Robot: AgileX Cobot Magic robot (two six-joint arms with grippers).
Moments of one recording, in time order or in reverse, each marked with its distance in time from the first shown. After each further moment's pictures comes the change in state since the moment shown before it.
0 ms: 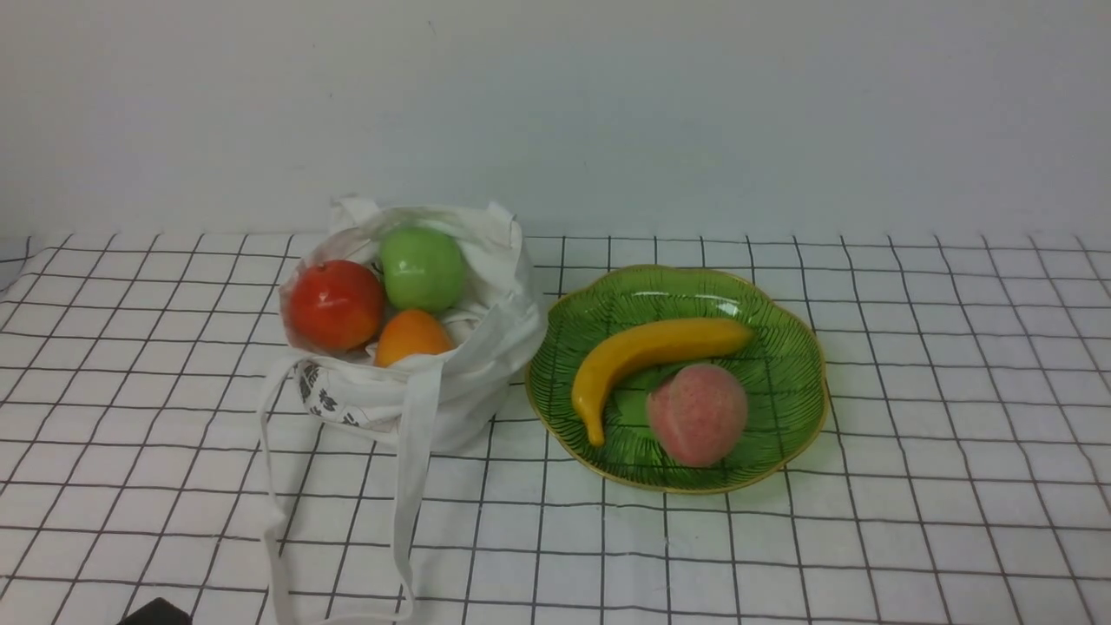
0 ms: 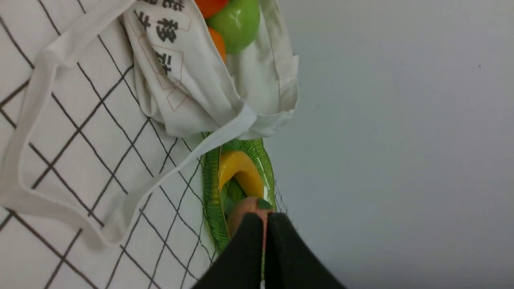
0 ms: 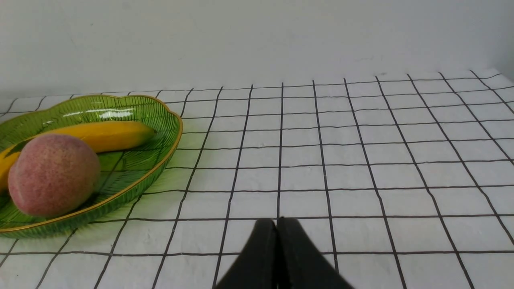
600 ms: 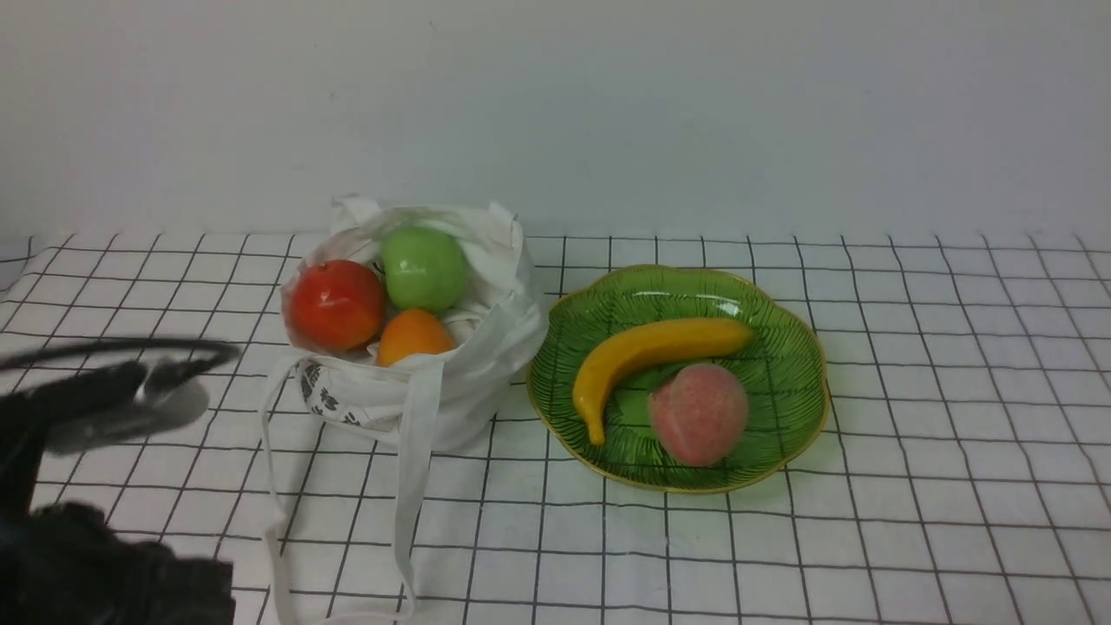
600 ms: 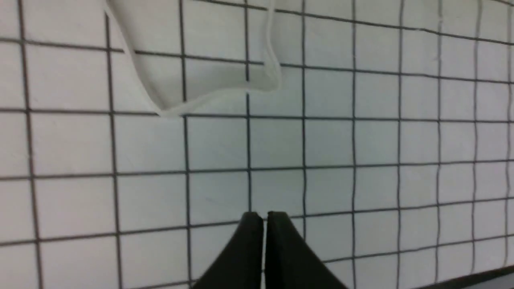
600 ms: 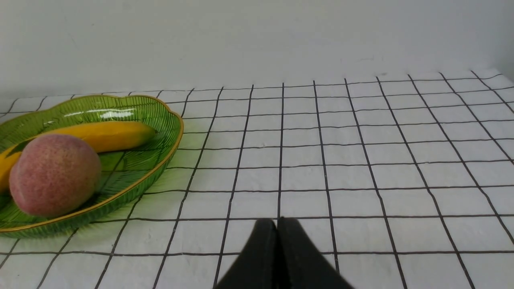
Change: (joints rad) right arm 0.000 0.000 0.000 0.000 0.000 0.000; left arm 0.000 1.024 -0.693 0.507 0.632 0.411
